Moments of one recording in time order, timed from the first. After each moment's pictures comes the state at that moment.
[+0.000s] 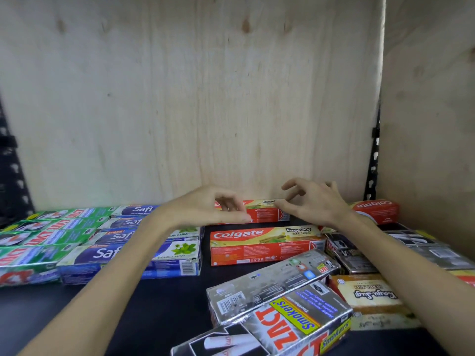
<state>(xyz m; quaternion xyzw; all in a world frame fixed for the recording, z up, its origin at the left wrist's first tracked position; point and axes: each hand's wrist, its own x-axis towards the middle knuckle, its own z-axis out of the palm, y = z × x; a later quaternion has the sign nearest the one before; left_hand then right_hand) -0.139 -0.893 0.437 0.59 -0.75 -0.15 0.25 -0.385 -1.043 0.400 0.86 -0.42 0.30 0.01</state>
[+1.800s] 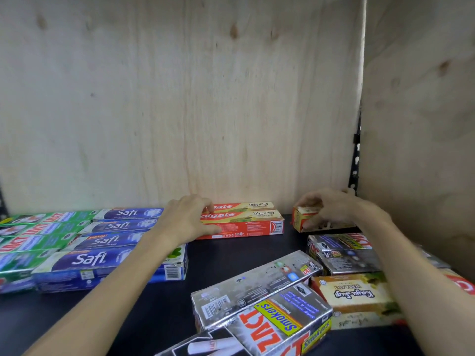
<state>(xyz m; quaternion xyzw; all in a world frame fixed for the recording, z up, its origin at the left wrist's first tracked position) -0.129 -0.917 0.401 0.72 -0.66 0.11 0.15 -0.448 -1.067 0.418 0.85 -0.48 0.14 -0.18</state>
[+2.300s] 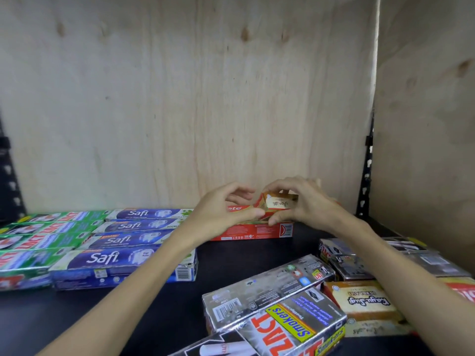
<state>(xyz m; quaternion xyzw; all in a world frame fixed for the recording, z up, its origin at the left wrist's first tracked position) -0.164 -0.912 0.409 0.54 -0.70 -0.11 0.45 -0.381 -1.020 0.424 0.91 -0.27 0.32 -0.06</state>
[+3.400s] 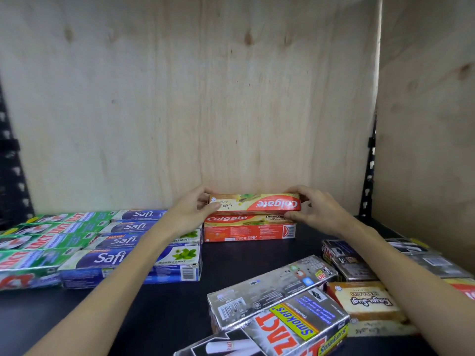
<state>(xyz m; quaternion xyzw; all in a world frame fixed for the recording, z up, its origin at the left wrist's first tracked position) -0.103 -0.915 0.405 0.64 -0.62 -0.13 0.43 -0.397 -1.051 0.398 0.88 -0.35 0.31 -0.11</state>
